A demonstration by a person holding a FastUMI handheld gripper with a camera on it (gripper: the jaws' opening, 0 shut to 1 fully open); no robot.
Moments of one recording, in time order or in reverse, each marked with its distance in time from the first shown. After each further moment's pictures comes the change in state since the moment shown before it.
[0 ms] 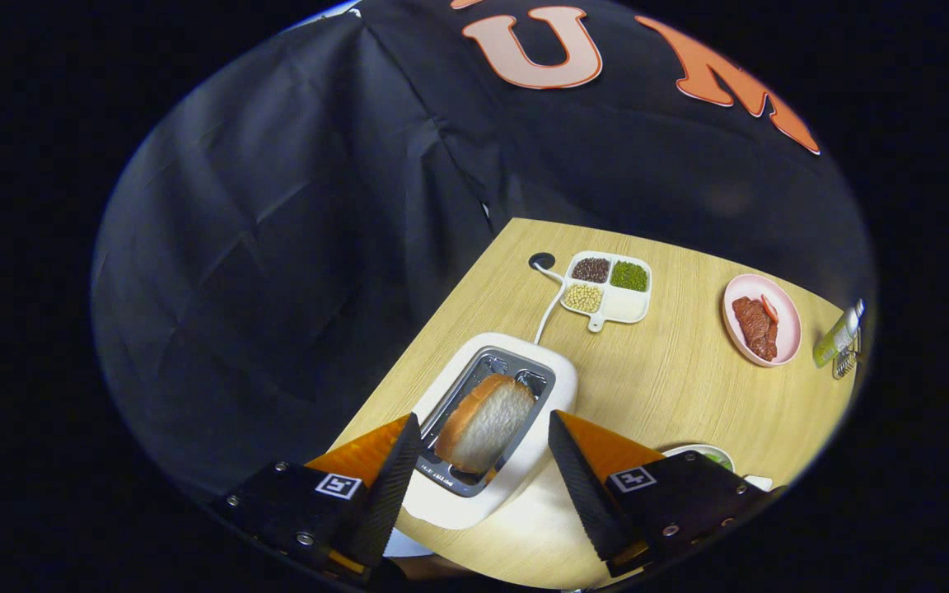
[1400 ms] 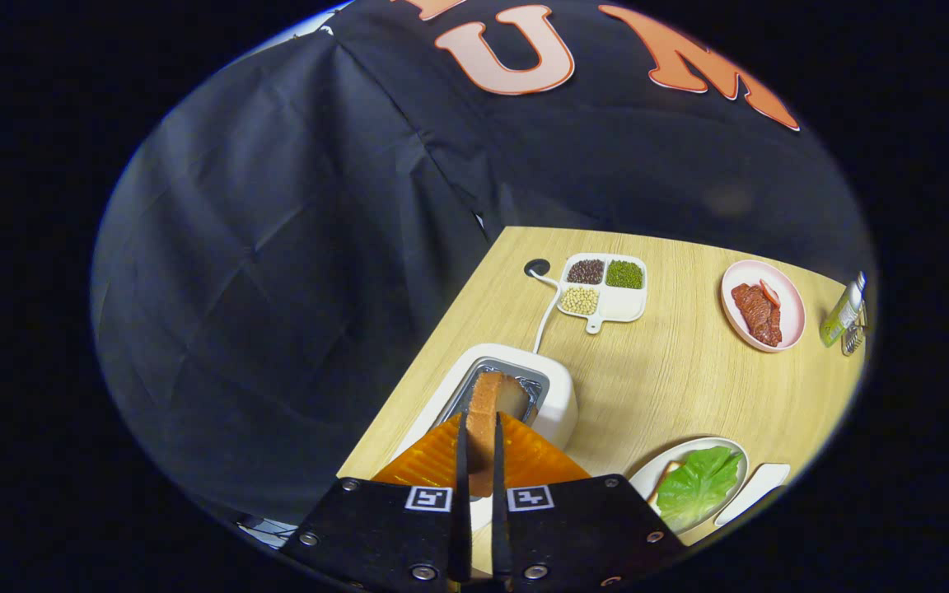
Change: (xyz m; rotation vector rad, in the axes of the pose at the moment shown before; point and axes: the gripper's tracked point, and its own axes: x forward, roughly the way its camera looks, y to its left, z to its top) arm -0.025 -0.011 0.012 0.088 -0.091 0.049
